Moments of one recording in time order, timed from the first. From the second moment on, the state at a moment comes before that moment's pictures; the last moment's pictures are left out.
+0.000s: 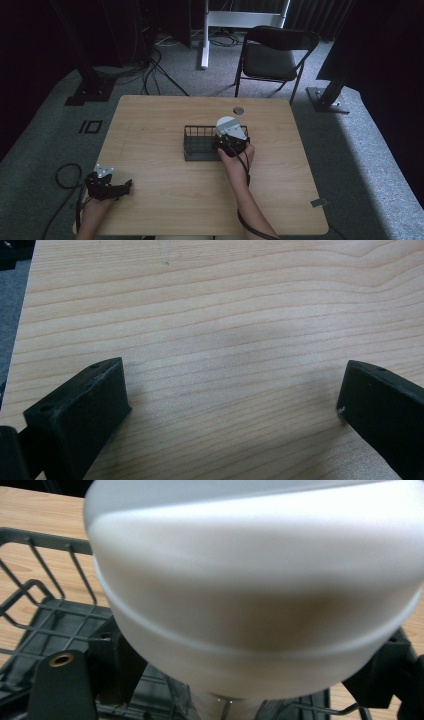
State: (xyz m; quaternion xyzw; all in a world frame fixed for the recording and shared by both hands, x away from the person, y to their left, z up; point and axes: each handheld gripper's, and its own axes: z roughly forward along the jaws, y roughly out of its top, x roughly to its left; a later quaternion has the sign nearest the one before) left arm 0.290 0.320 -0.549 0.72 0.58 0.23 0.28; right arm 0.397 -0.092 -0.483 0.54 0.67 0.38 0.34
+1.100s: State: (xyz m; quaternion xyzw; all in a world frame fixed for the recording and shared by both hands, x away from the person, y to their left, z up) left arm 0.290 0.320 -0.549 0.72 0.58 0.23 0.28; right arm 0.380 -0.111 -0.481 0.50 0.67 0.43 0.33
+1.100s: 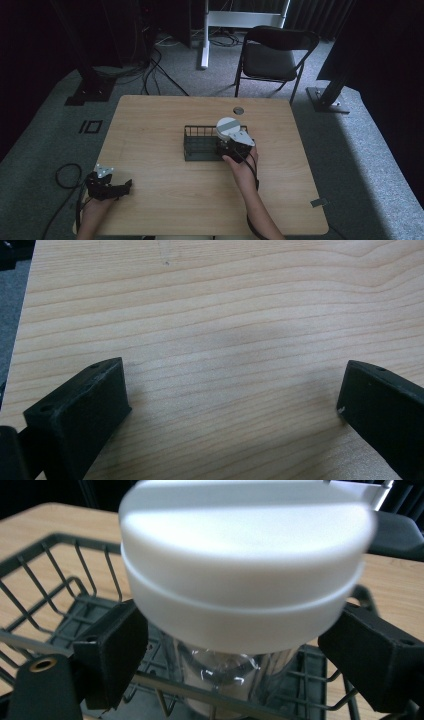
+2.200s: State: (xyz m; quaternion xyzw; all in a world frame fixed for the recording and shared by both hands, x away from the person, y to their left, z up) left arm 0.290 0.320 -0.549 0.72 0.58 0.23 0.28; right arm 0.350 -0.151 -0.473 0.49 0.68 0.45 0.32
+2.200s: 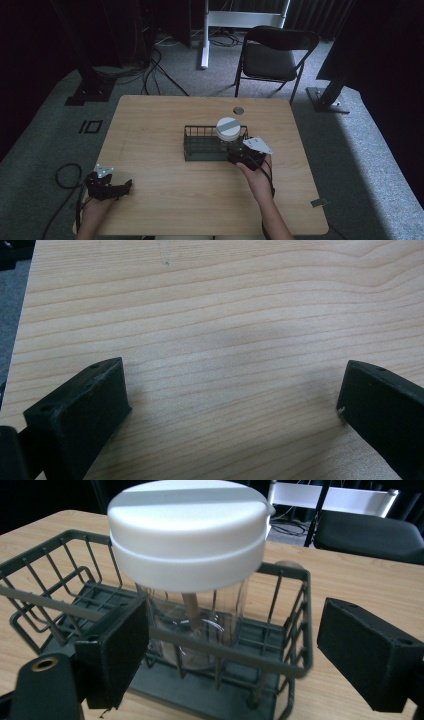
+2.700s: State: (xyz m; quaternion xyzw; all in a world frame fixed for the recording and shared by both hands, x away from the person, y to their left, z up) left arm 0.290 0.320 -0.549 0.72 0.58 0.23 0.28; right arm 0.338 -0.184 -0.481 0.49 0.68 0.45 0.32
